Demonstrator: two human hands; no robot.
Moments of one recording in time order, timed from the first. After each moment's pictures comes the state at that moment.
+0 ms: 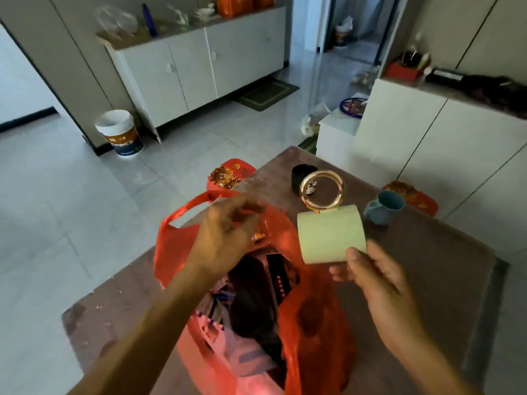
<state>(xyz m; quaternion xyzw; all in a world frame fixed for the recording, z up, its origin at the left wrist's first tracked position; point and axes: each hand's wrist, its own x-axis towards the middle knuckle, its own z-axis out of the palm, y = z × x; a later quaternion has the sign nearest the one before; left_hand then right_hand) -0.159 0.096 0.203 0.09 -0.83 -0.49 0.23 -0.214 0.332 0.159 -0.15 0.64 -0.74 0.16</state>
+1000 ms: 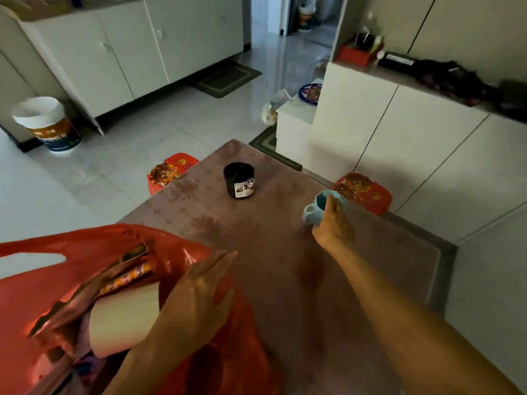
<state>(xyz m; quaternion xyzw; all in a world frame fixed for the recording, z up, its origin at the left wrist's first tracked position) -0.248 0.190 0.087 0.10 -0.96 -0.25 0.04 -0.517 0.374 0.007 -0.06 0.98 -0.15 0.08</state>
